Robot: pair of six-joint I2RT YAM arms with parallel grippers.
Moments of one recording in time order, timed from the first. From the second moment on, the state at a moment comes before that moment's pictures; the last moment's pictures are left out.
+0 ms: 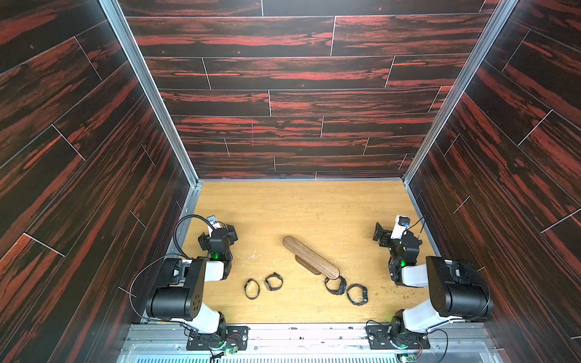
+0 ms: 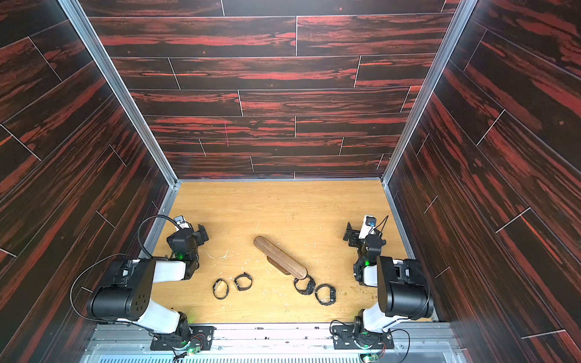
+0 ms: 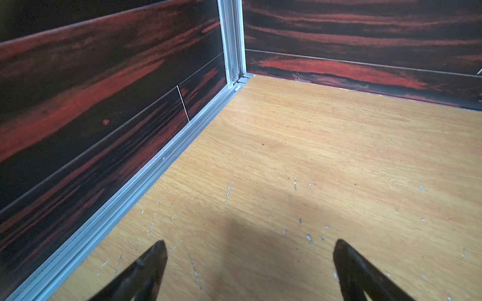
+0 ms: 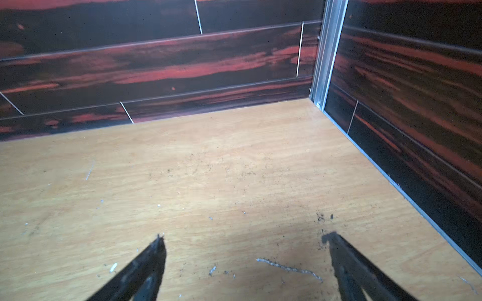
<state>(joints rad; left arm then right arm) -0.01 1.54 0.40 0.75 -0.44 -0.14 -0.06 1.53 0.32 0.98 0.01 0.07</state>
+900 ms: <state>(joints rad) -0.03 1.31 0.99 -0.37 -0.57 -0.63 0.69 1.24 0.80 -0.19 0.34 0.20</state>
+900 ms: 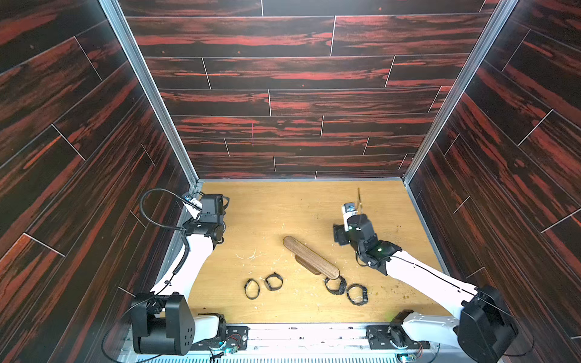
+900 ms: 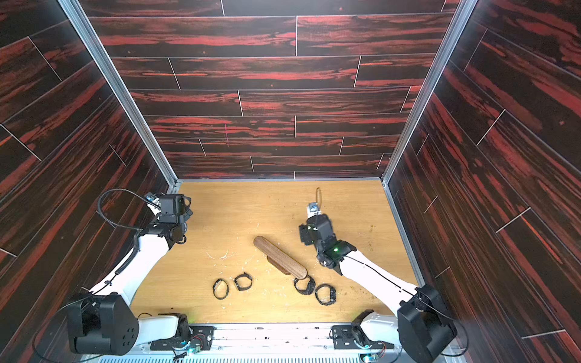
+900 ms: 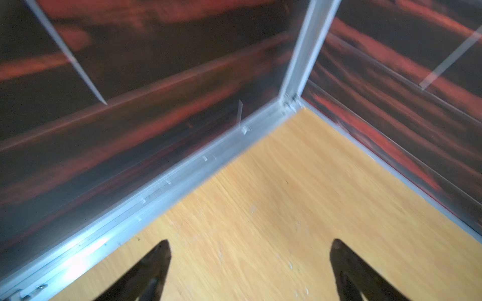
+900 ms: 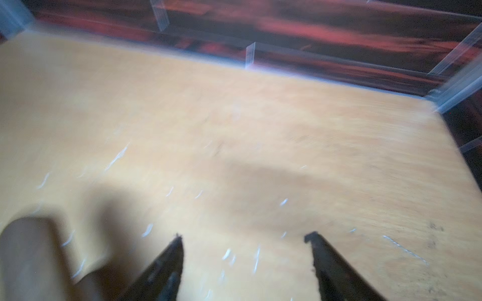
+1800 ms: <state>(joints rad) -0.17 1.43 0.97 -0.35 0.02 -0.77 1.06 1.20 0.78 -0.57 -0.12 0.46</state>
